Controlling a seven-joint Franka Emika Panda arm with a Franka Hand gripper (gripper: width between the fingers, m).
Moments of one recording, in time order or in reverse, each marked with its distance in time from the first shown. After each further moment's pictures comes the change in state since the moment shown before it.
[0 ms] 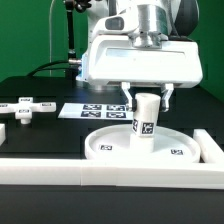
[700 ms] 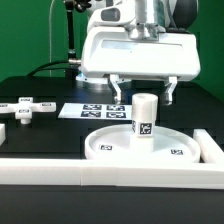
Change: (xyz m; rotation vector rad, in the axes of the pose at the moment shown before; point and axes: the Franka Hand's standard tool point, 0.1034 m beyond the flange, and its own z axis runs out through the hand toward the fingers) arm 0.015 0.012 -0.015 -0.002 -0.018 0.001
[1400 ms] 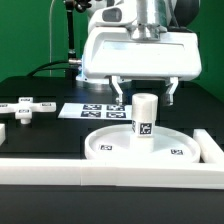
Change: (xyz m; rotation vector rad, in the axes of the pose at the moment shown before) arm -0.010 -0.010 0.009 0.038 -0.117 -0.008
